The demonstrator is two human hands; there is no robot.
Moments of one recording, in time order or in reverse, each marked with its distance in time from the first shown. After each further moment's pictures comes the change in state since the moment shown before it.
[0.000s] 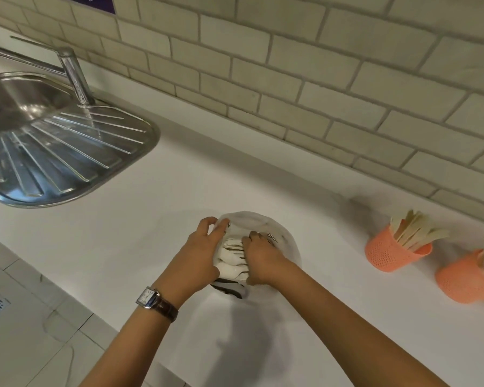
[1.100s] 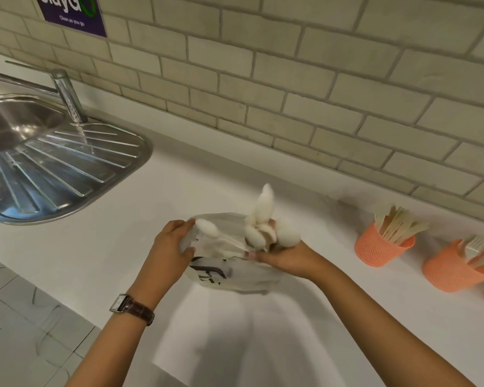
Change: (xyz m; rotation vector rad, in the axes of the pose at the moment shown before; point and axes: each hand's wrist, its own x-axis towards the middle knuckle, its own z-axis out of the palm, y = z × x) left_hand -0.005 -0.021 -0.023 -0.165 0.262 -0.084; right_hand -0.085 0.018 -0.064 1.072 0.203 -0.175
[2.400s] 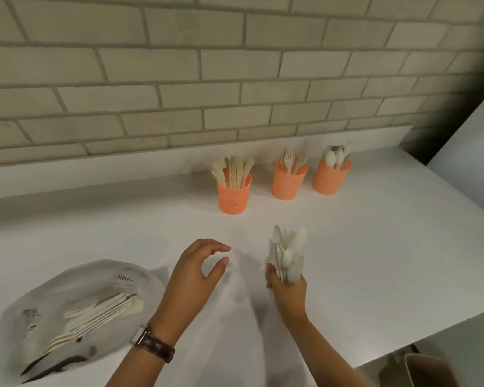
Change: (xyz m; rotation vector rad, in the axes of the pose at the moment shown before) left_hand -0.056 0.167 0.155 -0.300 -0.516 0.543; right_hand -0.192 0.167 0.010 0.496 1.440 0.465
